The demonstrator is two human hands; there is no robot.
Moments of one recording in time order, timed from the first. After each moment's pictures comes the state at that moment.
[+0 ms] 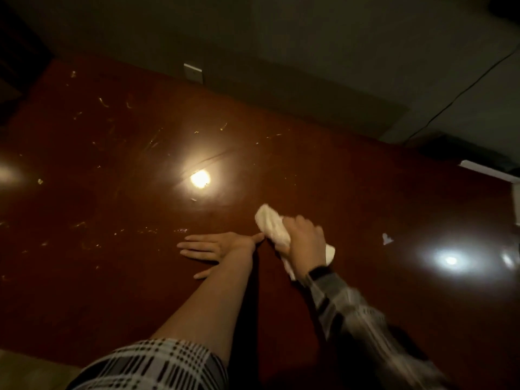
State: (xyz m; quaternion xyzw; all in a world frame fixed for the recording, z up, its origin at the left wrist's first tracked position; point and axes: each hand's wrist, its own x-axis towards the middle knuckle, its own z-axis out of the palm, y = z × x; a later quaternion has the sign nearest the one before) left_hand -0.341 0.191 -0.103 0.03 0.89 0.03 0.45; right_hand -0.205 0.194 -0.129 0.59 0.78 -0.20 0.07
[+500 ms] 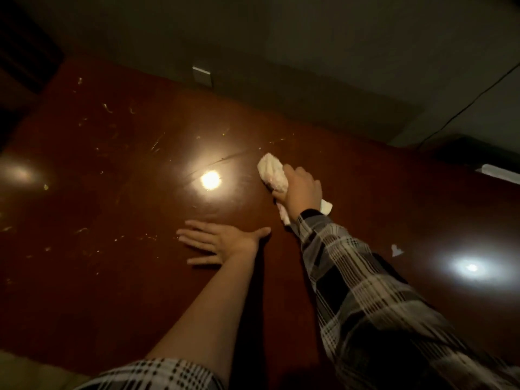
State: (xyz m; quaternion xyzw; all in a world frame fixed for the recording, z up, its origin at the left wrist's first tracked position) left_hand -0.340 0.205 -0.097 0.11 0.90 0.08 0.41; right_hand -0.237 0.302 -0.129 0.62 0.77 -0.19 0.01
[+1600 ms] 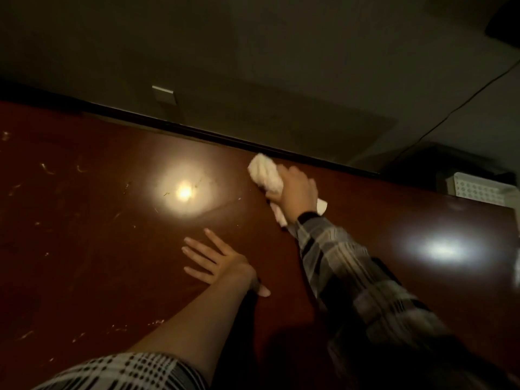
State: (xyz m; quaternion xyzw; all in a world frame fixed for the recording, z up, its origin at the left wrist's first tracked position) left_hand -0.344 0.298 -0.130 0.30 0.79 -0.25 0.47; right_hand -0.238 0.409 -0.138 0.64 0.75 -0.17 -0.02
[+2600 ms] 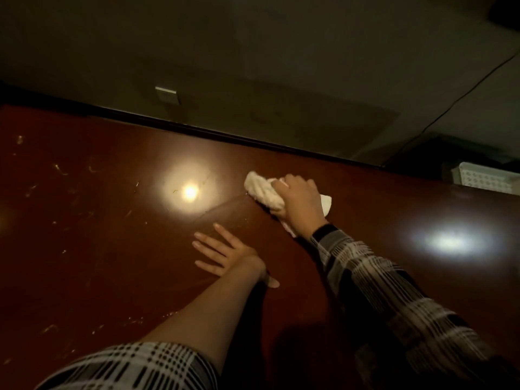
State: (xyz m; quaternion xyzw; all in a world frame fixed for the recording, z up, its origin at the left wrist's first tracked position) left_hand -0.345 0.296 -0.125 0.31 0.79 -0.25 0.46; right_hand -0.231 0.379 -0.136 0.54 0.83 -0.11 0.01
